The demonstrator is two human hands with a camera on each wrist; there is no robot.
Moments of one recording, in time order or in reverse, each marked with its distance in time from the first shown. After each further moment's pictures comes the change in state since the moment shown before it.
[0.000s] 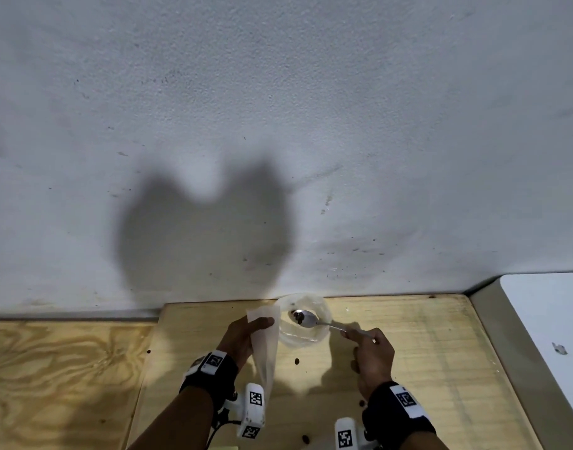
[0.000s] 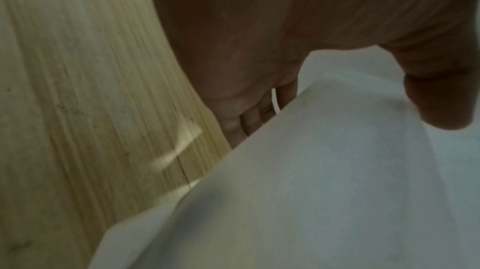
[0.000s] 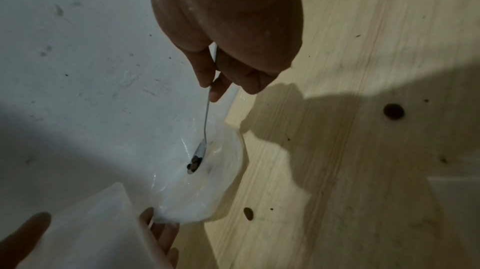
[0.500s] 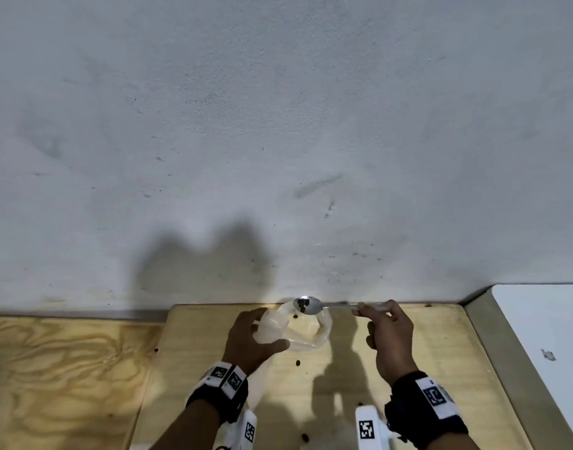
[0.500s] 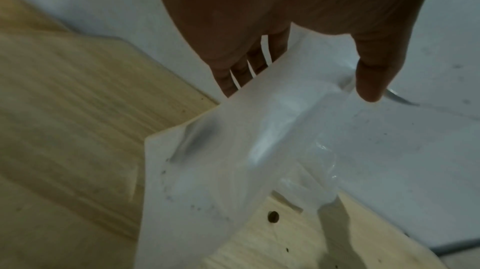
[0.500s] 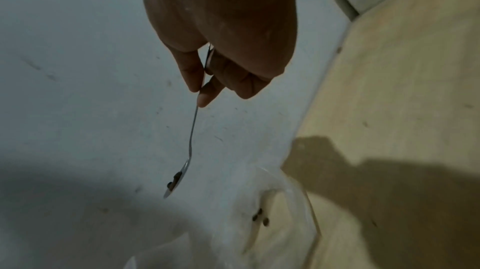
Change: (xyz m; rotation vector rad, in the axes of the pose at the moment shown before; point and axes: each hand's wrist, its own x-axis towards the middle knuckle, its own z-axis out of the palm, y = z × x) left_hand -0.039 -0.001 0.008 0.704 0.234 0.438; right_hand -0.051 -0.079 -0.009 0.054 -0.206 -0.309
